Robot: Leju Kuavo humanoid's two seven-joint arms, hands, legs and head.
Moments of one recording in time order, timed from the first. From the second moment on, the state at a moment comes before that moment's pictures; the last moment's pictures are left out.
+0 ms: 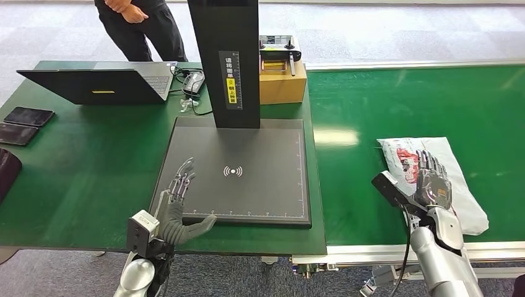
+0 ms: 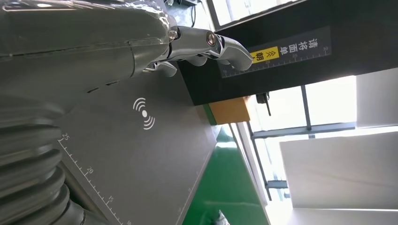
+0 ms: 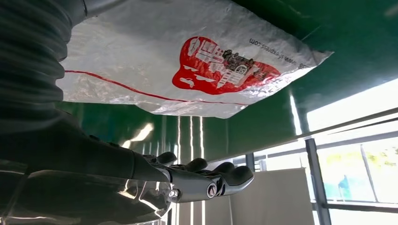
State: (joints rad) left arm -0.03 -0.15 -0.15 -1.22 -0.34 -0.04 -0.57; right arm -0.38 -0.26 -0.14 -0.90 1.11 -0.37 -0.13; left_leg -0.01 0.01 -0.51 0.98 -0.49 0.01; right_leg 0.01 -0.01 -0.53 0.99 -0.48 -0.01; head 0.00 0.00
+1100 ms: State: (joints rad) left arm -0.03 -0.15 -0.15 -1.22 -0.39 0.02 -0.56; right arm -0.47 -0.28 -0.22 -0.59 1.08 -0.32 -0.03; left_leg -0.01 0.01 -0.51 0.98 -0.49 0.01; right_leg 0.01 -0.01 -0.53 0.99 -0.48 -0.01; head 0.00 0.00
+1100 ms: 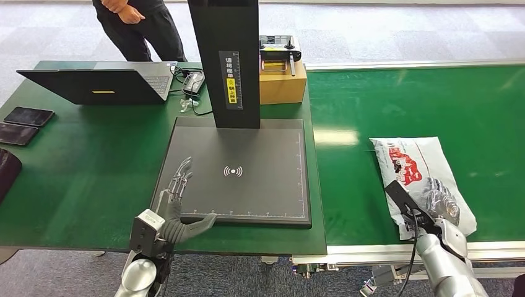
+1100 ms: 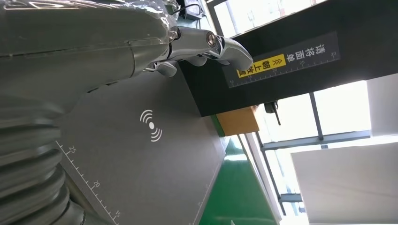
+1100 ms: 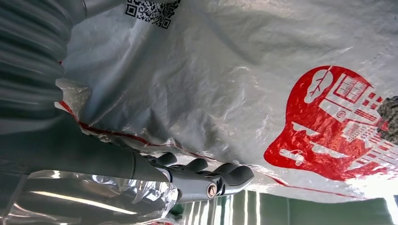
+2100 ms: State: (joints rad) left arm -0.03 -0.15 -0.15 -1.22 -0.35 0.00 -0.56; right arm -0.58 -0.29 -0.38 -0.43 0.92 -0.10 -0.04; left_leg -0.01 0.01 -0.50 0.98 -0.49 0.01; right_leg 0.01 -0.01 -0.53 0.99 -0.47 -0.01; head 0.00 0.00
